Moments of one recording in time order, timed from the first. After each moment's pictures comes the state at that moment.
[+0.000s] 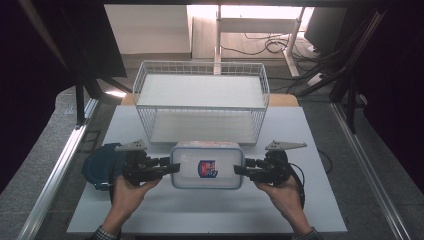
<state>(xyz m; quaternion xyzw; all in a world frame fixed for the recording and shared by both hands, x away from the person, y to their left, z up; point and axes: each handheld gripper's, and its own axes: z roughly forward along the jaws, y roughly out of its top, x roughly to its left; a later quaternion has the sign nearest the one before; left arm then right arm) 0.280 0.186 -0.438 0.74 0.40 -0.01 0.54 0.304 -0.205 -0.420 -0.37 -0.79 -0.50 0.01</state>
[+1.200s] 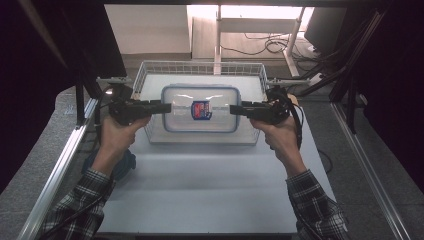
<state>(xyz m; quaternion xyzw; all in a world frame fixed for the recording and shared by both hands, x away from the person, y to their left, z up) 0.370 0.218 -0.325 0.72 0.40 0.01 0.57 0.398 -0.180 -0.310 -0.35 -0.76 -0.55 -0.01</state>
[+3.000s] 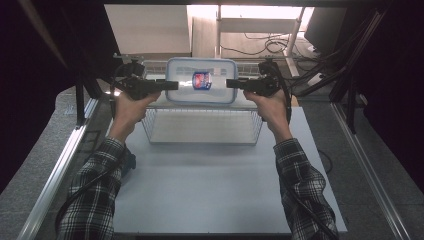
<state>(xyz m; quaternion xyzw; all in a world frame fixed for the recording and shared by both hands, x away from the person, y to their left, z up) 0.446 0.215 -0.328 0.71 0.42 0.01 0.56 0.473 -0.165 -0.302 -0.39 -0.75 -0.54 -0.03</state>
